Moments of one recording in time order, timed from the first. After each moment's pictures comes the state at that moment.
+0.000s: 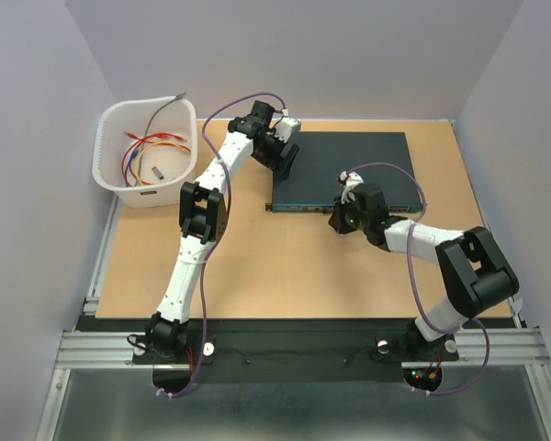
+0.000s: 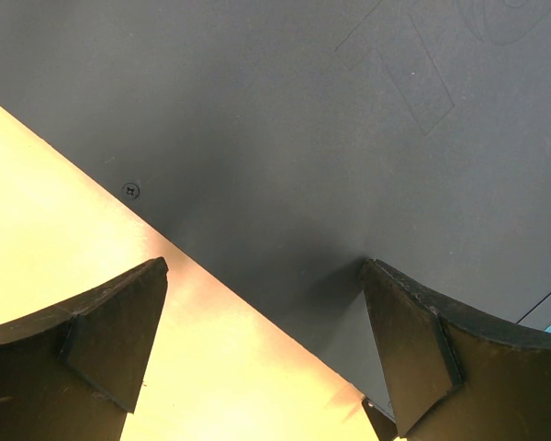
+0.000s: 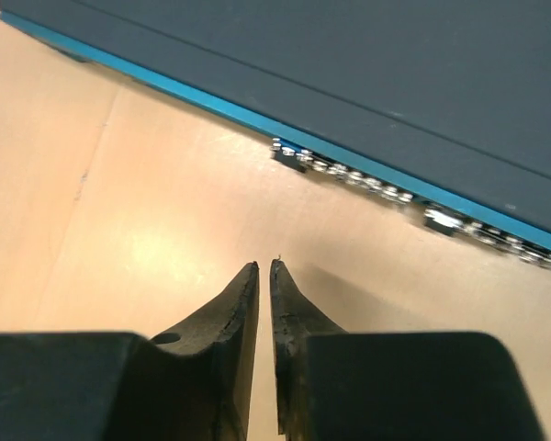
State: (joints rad) left arm -0.40 2.63 2.60 -0.98 0.34 0.27; right arm 0.41 1.58 0.74 0.20 -0.14 0.20
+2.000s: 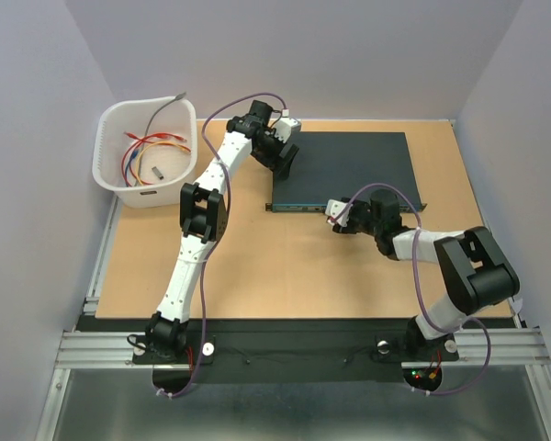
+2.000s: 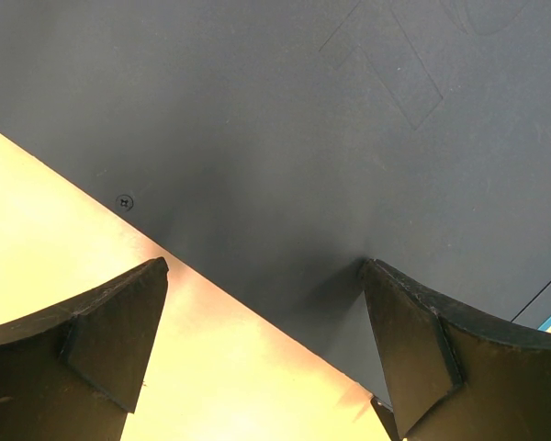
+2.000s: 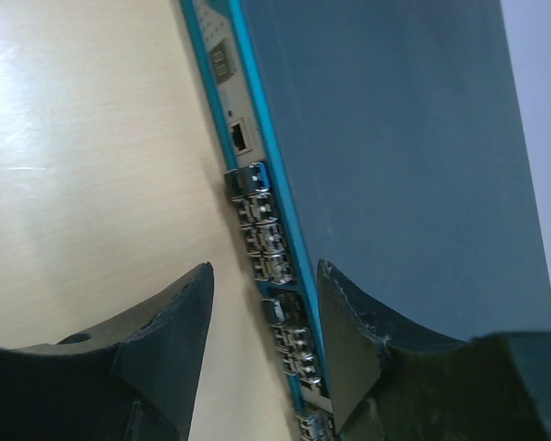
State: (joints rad) left arm -0.38 2.66 2.66 -1.01 0.39 0.32; right arm 0.33 1.58 0.57 0.51 -0.42 -1.00
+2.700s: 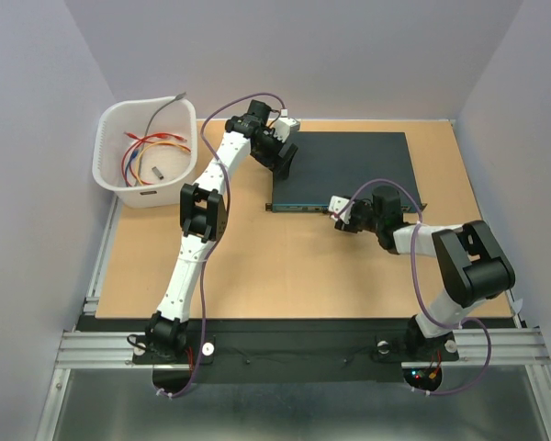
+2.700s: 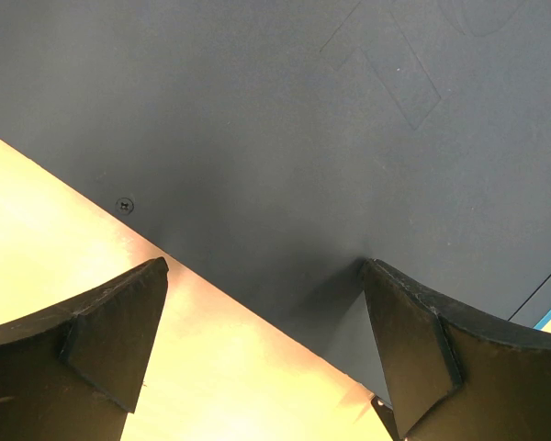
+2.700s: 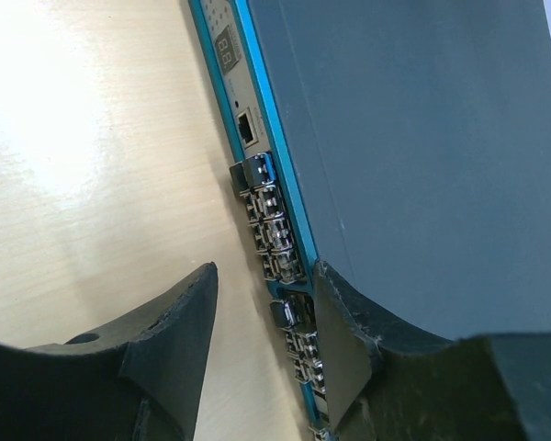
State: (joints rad) left arm -0.37 2.69 2.70 -1.04 0.43 0.32; right arm 0.27 1.63 0.63 0.46 -0.53 -0.97
